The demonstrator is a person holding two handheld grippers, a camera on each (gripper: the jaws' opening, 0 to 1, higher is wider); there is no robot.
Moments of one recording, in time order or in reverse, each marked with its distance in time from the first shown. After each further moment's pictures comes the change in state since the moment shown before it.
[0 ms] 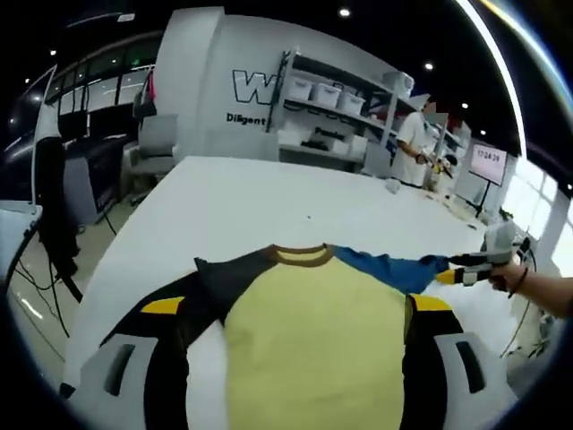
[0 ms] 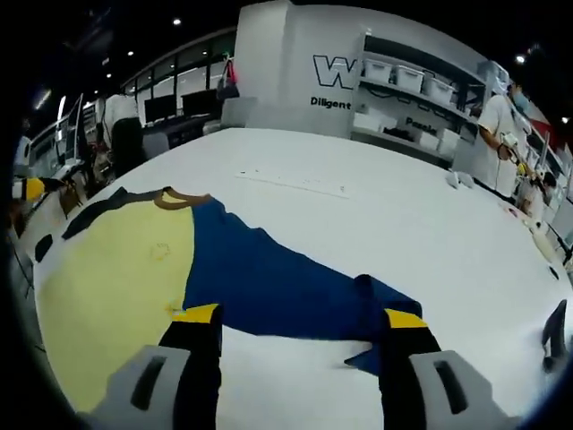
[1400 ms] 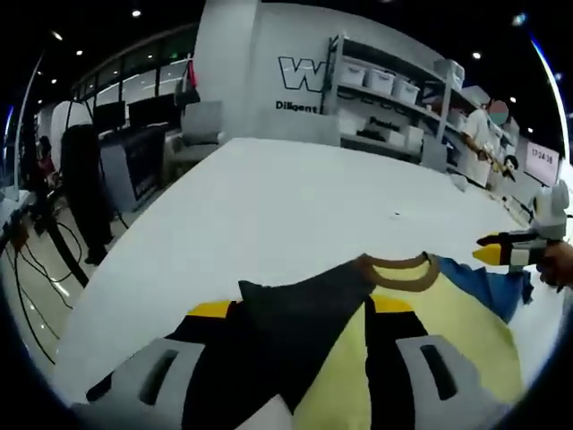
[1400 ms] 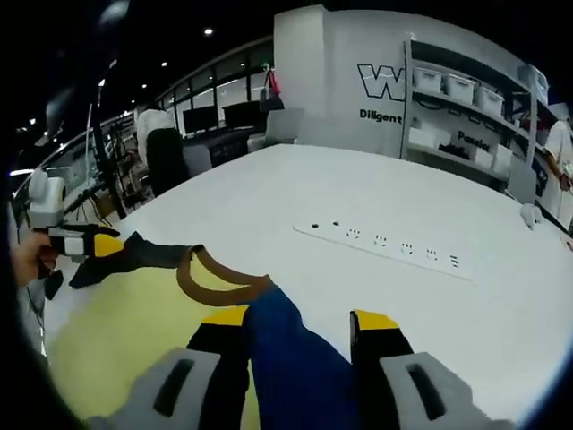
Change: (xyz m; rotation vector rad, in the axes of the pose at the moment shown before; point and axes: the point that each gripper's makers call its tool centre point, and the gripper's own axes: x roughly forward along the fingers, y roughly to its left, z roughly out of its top) left arm 0.126 0.093 -0.008 -0.056 0.054 0.236; right arm 0.123 0.118 0.117 -0.035 -0.070 0.241
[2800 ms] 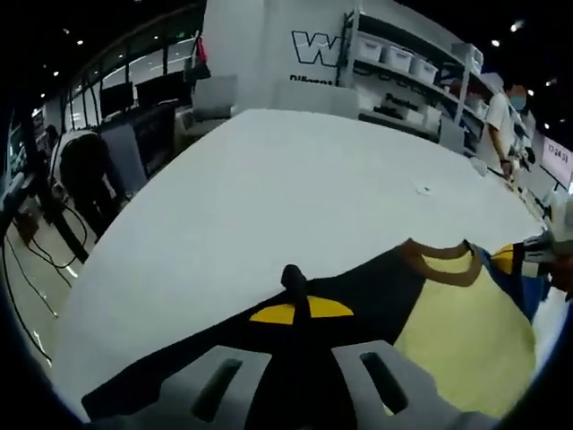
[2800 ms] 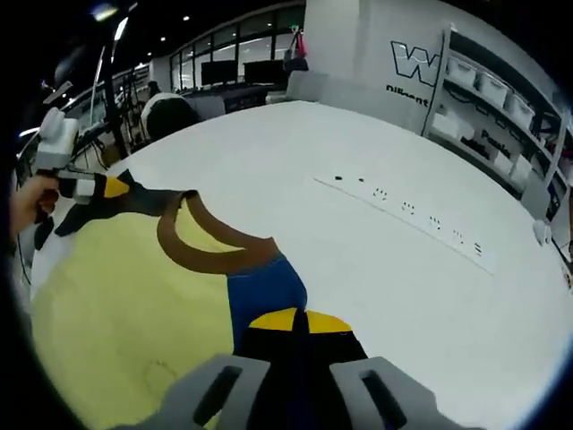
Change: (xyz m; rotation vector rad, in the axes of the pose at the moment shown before) left arm 0.037 0.025 -0.024 0.004 0.104 0.082; right arm 0.038 0.011 -0.043 -0.148 0.190 0.016
